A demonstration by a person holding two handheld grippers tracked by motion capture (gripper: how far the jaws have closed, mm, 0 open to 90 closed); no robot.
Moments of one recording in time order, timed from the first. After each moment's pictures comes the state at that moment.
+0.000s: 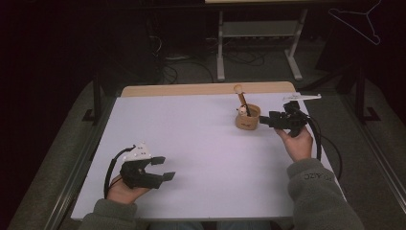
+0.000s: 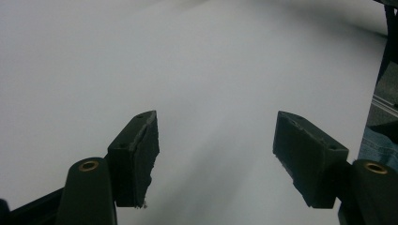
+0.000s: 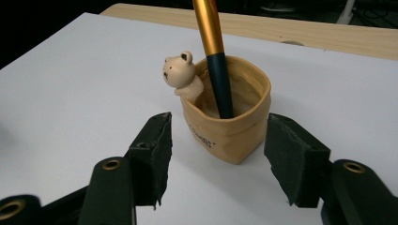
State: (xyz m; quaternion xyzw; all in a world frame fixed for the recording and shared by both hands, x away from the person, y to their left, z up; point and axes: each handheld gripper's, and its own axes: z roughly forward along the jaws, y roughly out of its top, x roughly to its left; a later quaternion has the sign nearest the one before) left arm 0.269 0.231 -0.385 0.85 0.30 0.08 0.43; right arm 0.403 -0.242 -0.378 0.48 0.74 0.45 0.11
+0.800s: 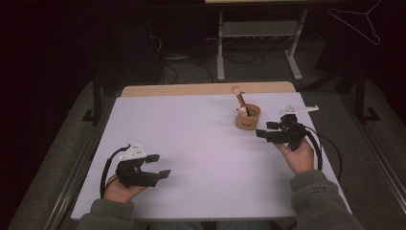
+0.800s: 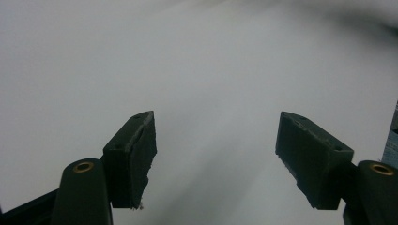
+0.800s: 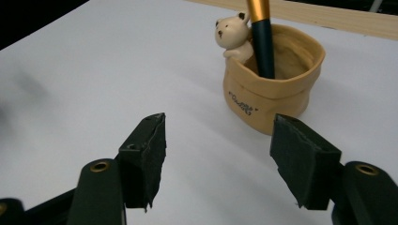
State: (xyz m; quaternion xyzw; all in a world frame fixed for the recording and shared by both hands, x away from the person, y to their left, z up) left arm 0.271 0.242 -0.387 0.84 0.32 0.11 0.43; right arm 0.367 -0.229 -0.385 0.44 0.77 0.45 0.10
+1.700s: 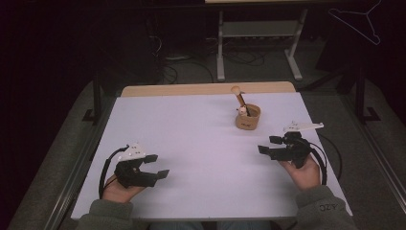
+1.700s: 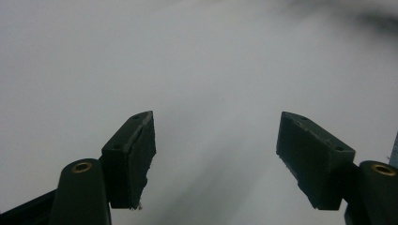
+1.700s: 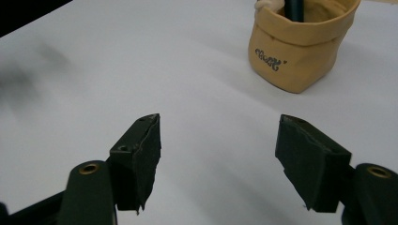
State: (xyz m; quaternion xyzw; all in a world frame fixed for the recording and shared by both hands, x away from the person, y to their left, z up) left arm 0.271 0.245 -0.390 0.84 0.32 0.11 0.42; right arm 0.326 -0.235 -0.403 0.42 0.78 0.45 0.10
